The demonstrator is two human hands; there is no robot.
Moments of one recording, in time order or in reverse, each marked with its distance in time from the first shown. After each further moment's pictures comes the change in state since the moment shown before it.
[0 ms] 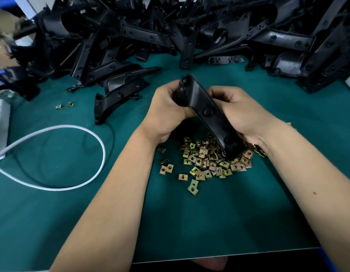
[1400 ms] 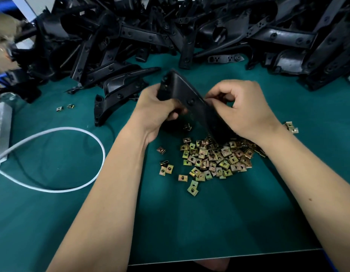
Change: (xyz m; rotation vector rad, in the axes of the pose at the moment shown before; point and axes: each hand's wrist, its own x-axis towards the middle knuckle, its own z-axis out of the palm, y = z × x) left_hand -0.002 0.014 -0.014 -0.081 0.177 -0.259; right_hand -0.003 0.003 -0.010 -0.522 0.205 -0.427
